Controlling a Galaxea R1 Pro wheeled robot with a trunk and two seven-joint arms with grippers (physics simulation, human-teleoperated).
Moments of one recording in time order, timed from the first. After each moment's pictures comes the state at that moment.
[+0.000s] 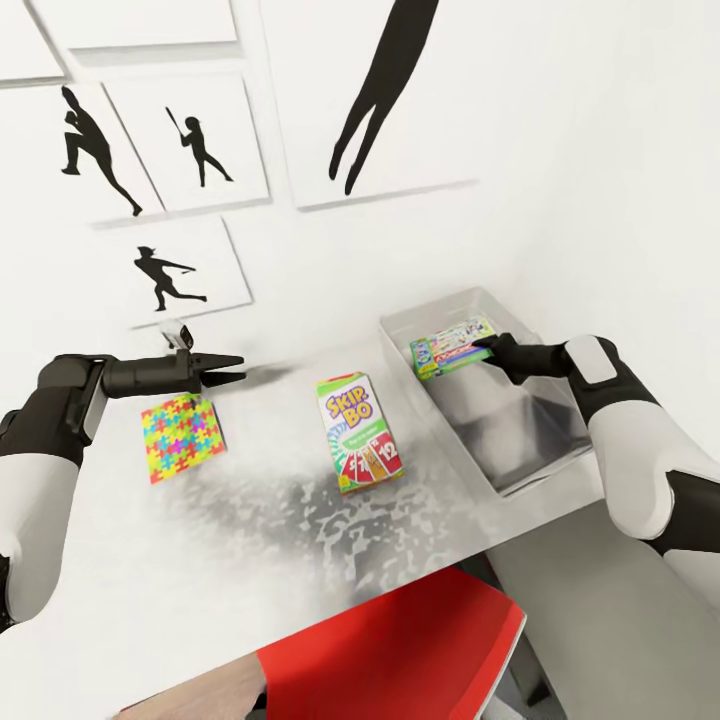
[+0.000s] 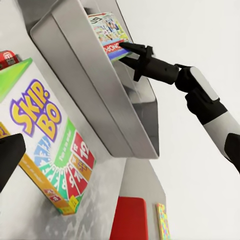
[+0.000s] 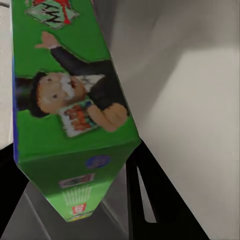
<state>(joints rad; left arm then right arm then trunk) -1.14 0.31 0.13 -0.83 -0.03 1.04 -1.57 -1.36 -0.16 -0.27 -0.46 -0.76 0.84 -0.07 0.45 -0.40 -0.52</state>
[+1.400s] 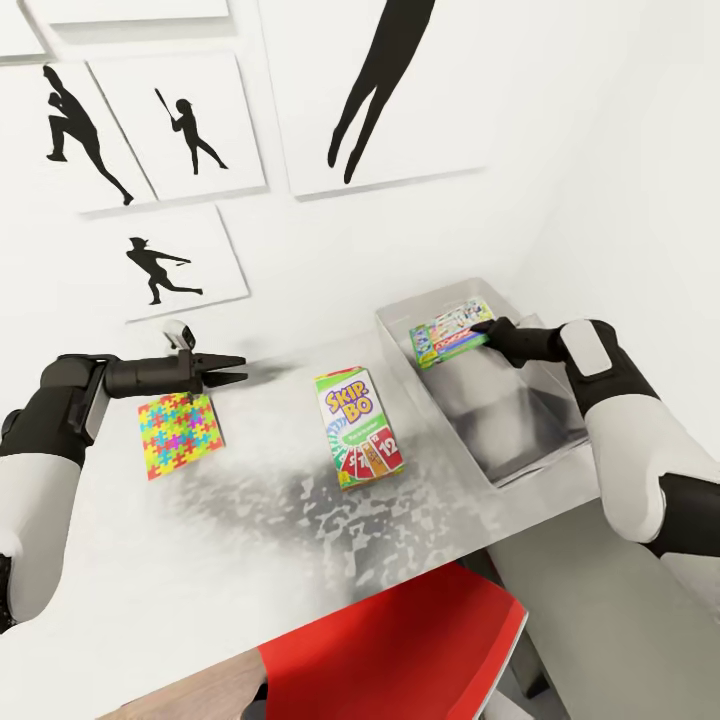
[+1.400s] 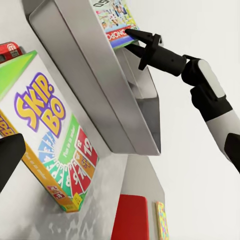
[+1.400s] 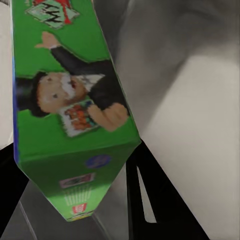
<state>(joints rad) -1.14 0.31 0.12 -0.83 -0.02 1.04 -1.57 -1.36 -0.15 -0.19 -0.57 -0.74 0.81 -0.07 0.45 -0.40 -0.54</state>
